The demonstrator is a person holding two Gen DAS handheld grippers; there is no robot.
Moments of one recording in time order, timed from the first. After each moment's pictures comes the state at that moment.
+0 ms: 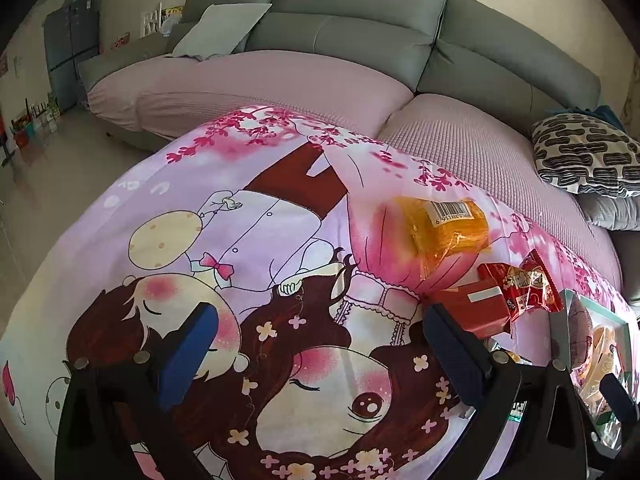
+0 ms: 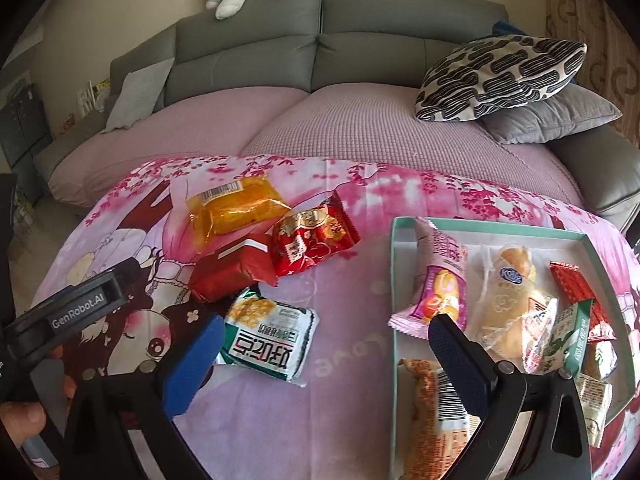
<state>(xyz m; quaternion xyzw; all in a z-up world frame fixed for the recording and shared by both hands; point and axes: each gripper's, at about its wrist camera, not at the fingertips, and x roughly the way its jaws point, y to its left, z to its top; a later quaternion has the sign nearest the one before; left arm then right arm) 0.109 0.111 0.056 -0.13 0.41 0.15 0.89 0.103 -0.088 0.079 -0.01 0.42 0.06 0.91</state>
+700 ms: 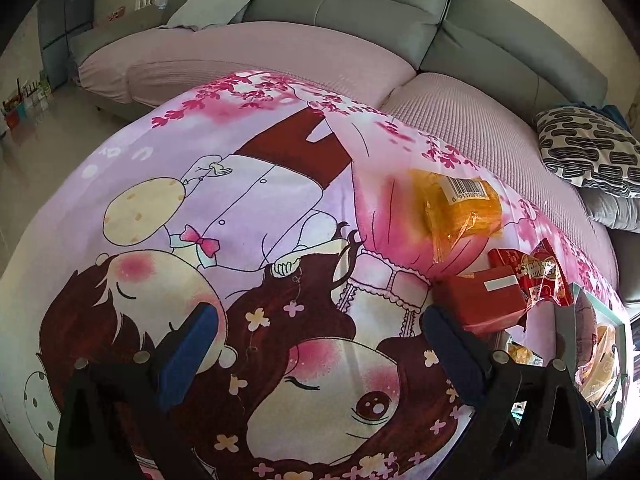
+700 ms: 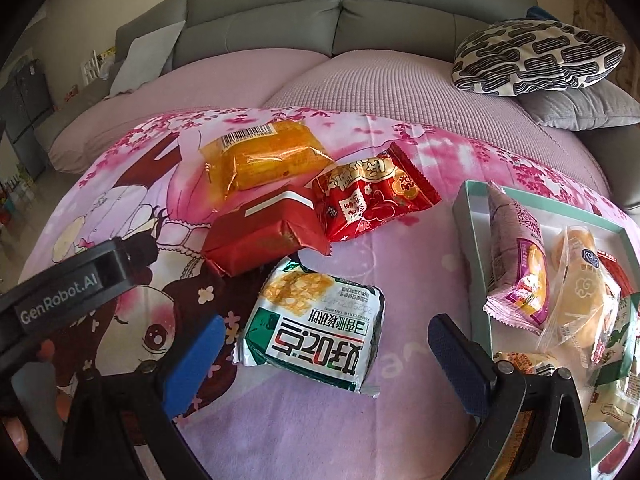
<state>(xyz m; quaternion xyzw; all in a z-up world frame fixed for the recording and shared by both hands) 0.119 0.119 0.029 -0.16 0.45 0.13 0.87 0.122 -0.049 0.035 -0.03 0.46 0.07 0.88</state>
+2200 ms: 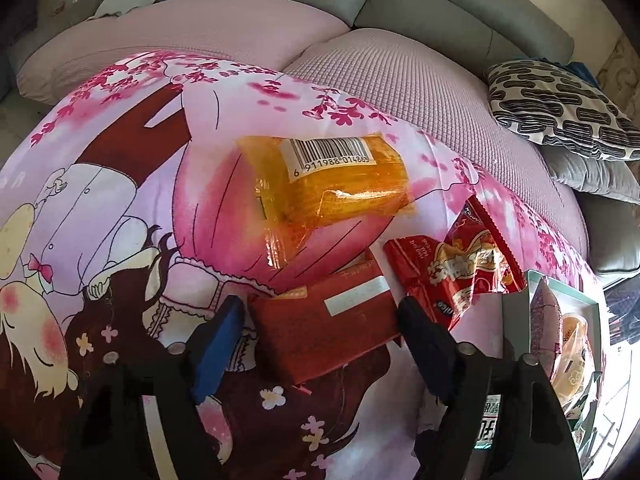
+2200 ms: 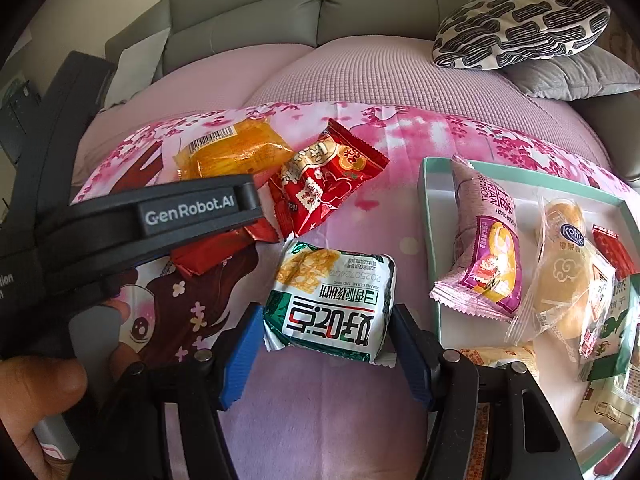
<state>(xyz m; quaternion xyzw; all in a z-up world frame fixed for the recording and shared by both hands) 0.184 0.048 0.018 -0.16 0.50 0.03 0.85 0.125 -0.085 0.039 0.01 0.48 0.08 0.87</state>
